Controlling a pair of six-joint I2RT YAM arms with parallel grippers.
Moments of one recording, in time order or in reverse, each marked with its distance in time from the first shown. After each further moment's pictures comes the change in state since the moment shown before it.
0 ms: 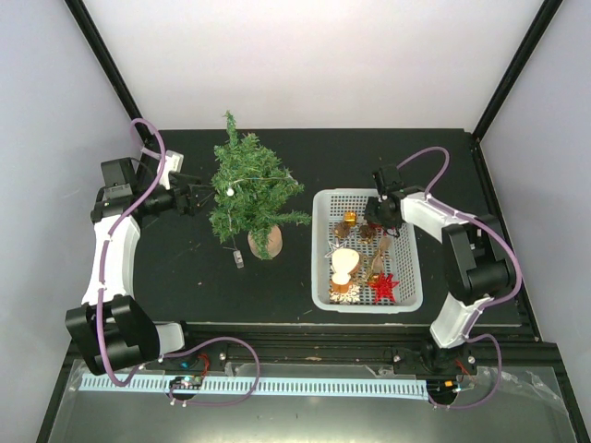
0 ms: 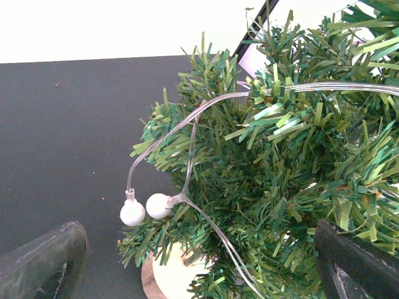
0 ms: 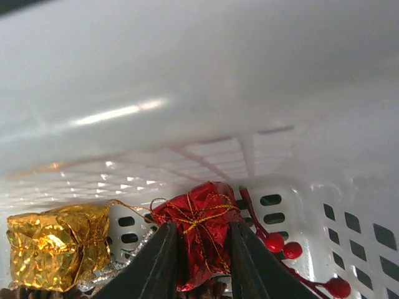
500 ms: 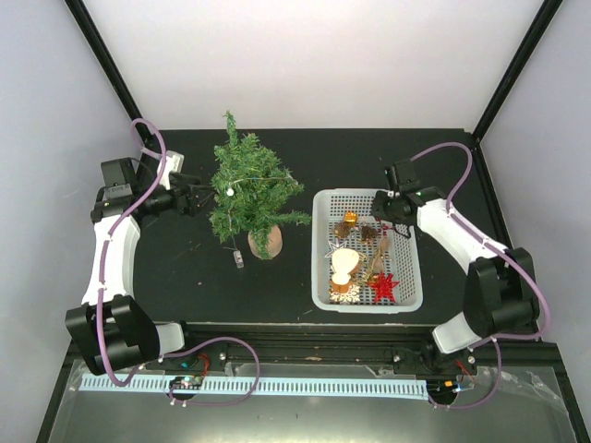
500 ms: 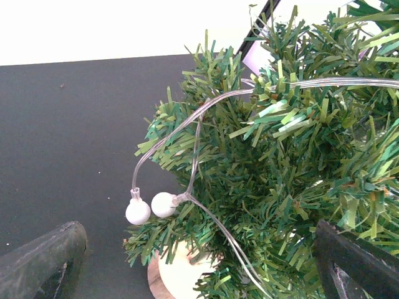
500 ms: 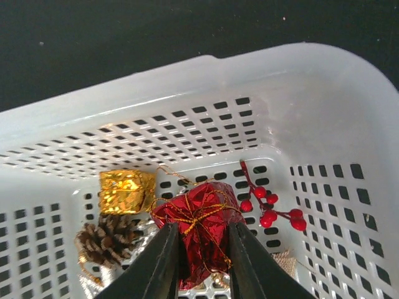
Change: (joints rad) left arm 0.000 0.000 0.000 -0.002 -0.010 0.017; right arm 0.000 -0.225 -0.037 -0.072 0.000 -0.004
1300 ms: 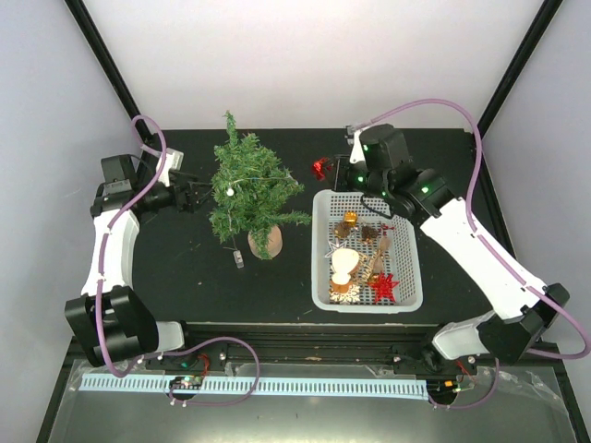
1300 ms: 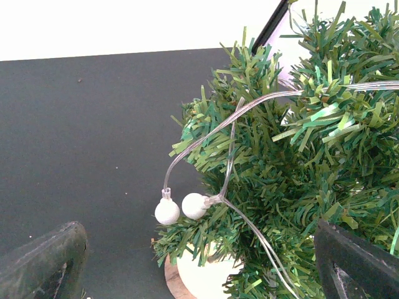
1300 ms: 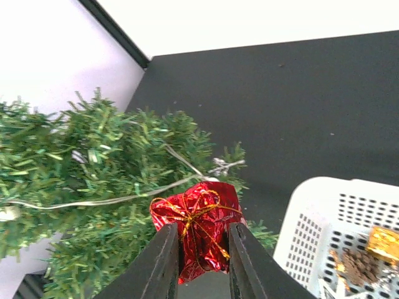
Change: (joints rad) left arm 0.007 0.048 0.032 -0.010 -0.043 0.024; right arm 0.362 -0.155 0.482 -0.151 -0.074 0.004
